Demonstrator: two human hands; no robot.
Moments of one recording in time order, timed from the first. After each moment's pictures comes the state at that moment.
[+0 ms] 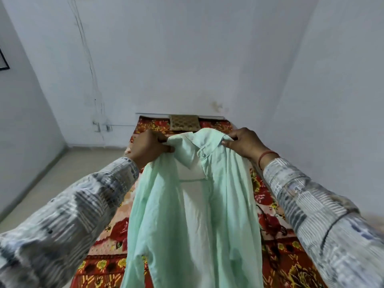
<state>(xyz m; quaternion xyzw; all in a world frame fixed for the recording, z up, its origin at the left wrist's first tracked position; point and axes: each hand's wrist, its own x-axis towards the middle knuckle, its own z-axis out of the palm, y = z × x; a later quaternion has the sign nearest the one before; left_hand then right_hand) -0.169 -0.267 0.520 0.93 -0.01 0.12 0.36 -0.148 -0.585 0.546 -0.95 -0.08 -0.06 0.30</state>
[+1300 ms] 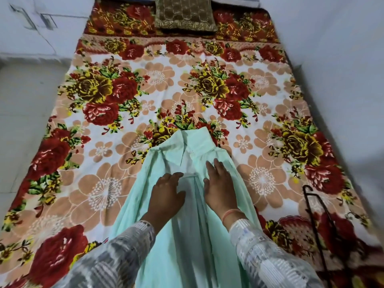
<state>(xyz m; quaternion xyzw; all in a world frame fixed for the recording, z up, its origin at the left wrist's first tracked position) 0.132 -0.341 -0.046 0.94 0.05 -0.10 0.32 0.158 -0.524 -0.060 -0.97 -0.02 0.10 0.21</state>
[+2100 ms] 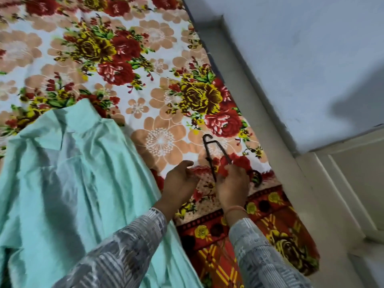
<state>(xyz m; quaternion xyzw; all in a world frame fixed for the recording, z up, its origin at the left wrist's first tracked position) 0.064 -0.693 -0.051 0.85 0.01 -0.27 0.46 0.007 -0.852 -0.070 -0.91 0.36 0.00 0.21</state>
